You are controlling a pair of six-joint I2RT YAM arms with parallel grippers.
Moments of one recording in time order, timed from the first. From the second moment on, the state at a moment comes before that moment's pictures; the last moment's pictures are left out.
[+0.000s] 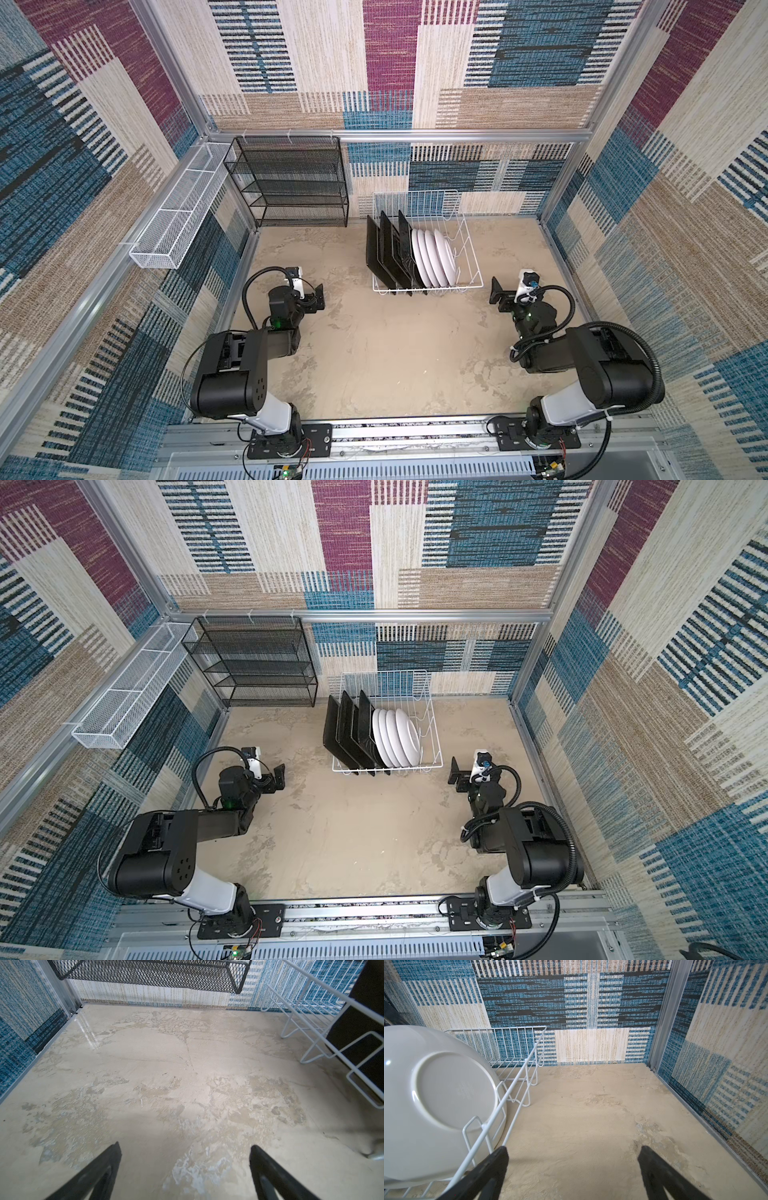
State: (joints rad) left arm 0.06 1.54 0.43 0.71 0.11 -0.02; right arm 0.00 1.51 0.22 1.22 0.01 0.04
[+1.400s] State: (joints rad) left arm 0.00 1.25 1.23 -0.45 0.33 -0.14; right arm 0.00 1.08 0.72 0.34 -0.24 0.18
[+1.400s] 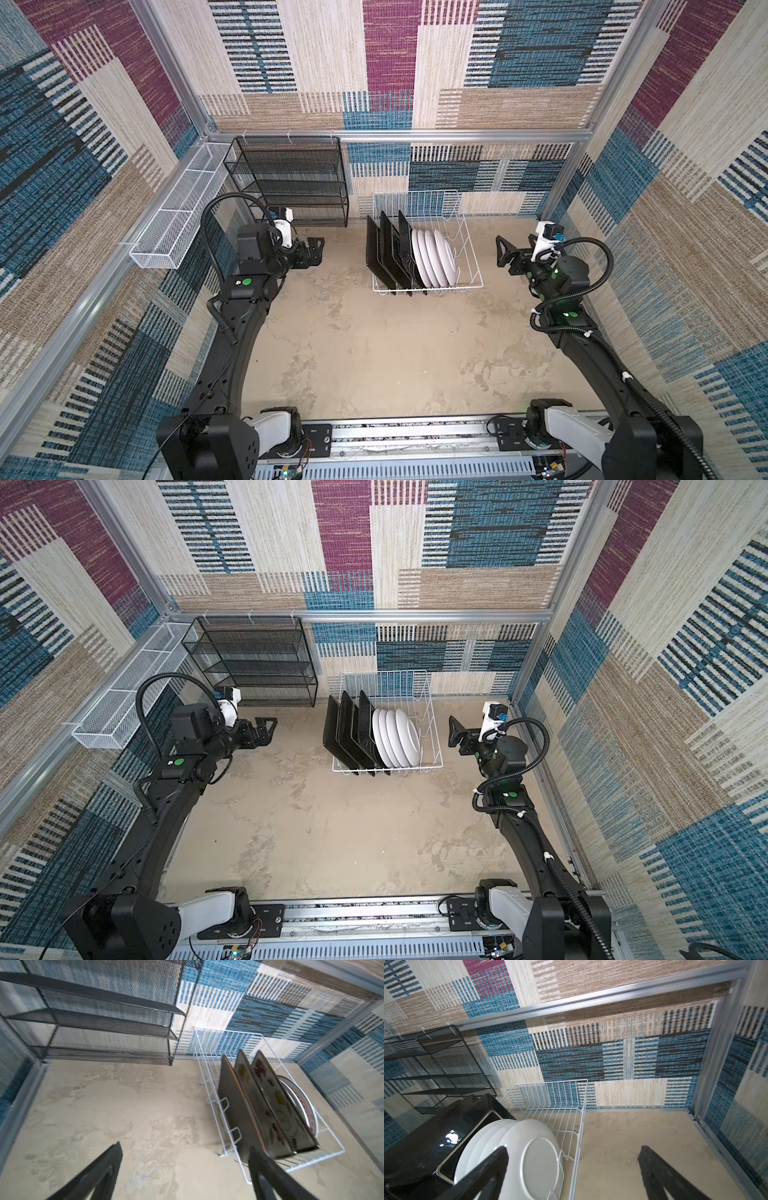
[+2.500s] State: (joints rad) left arm -0.26 1.85 1.81 -0.86 0.40 -0.38; right arm 0.00 1.20 0.88 0.13 -0.55 0.23
